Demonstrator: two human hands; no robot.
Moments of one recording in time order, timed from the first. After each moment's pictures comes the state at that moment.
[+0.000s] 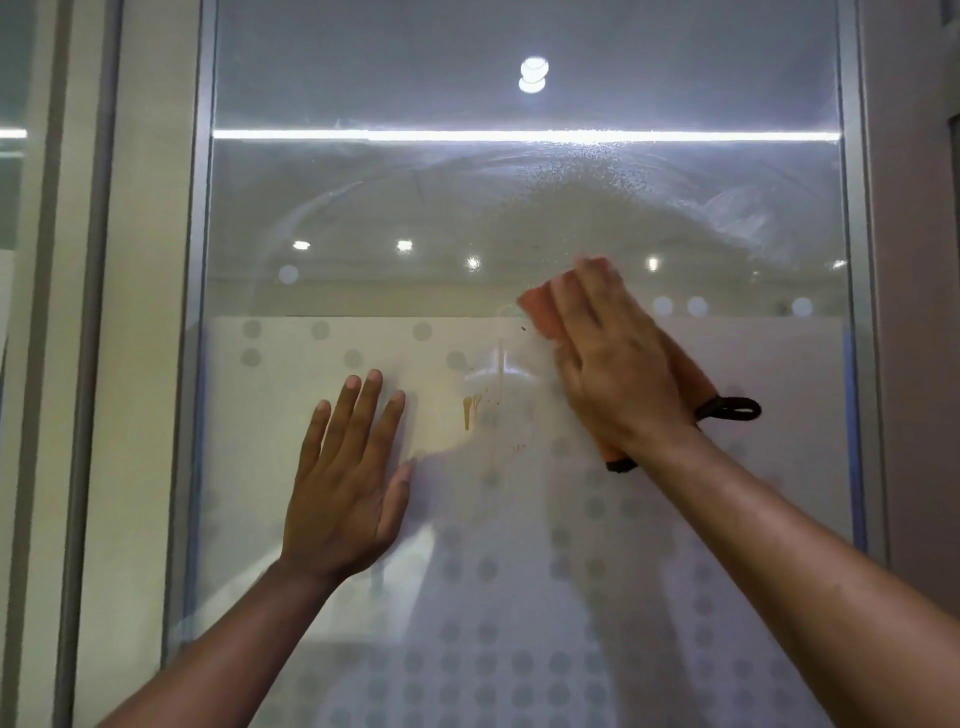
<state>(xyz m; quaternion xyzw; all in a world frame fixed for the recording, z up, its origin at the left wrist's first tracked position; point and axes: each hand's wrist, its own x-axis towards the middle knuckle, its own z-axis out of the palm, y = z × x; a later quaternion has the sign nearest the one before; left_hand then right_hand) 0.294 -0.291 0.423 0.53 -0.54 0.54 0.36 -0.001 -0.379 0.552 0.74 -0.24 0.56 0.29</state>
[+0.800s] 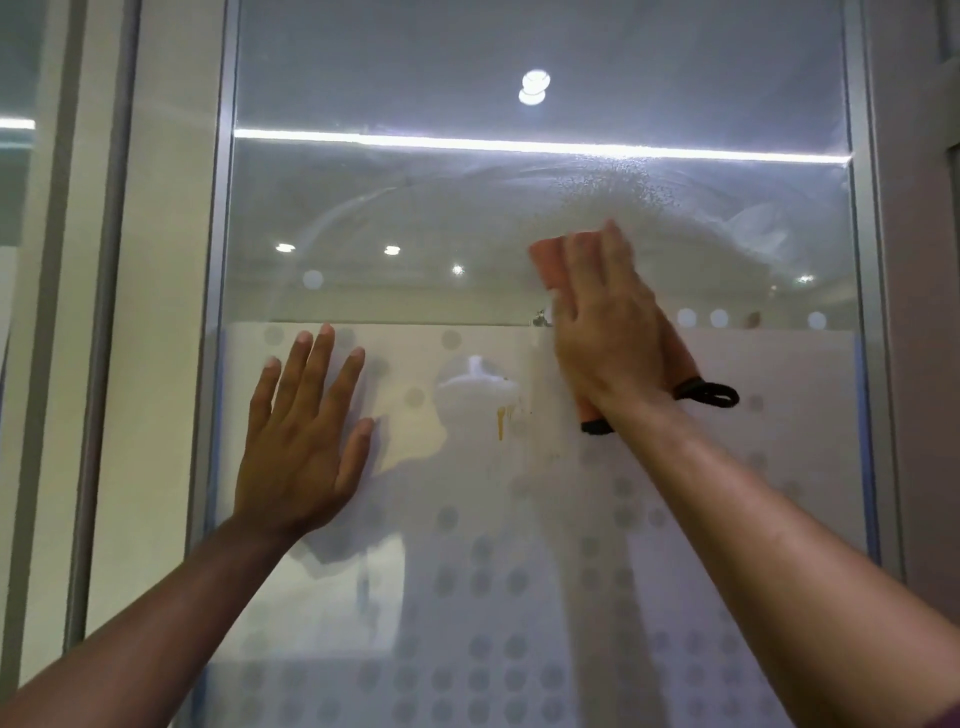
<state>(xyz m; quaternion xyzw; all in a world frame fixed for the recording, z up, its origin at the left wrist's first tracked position) 0.360 -0.261 0.472 0.52 -0.52 0.57 0.38 0.050 -0.348 0.591 0.67 -0.29 0.63 0.25</state>
